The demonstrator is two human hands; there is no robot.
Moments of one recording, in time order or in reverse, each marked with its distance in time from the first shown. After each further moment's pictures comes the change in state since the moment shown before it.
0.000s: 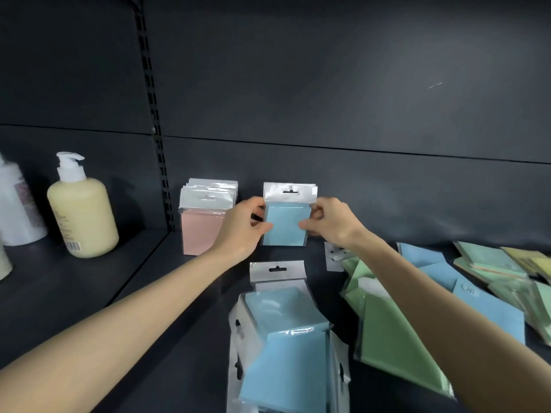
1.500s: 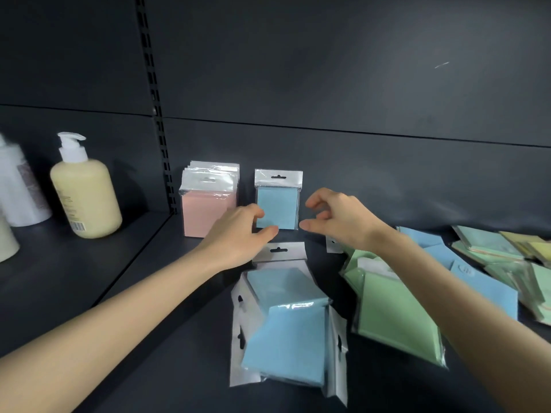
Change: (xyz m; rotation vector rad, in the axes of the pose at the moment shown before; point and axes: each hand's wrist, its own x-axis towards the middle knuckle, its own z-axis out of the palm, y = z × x) left_hand -0.045 0.020 -0.017 0.352 -0.210 -0.119; right_hand -0.050 -0.016 -0.012 -0.156 -0.101 -0.050
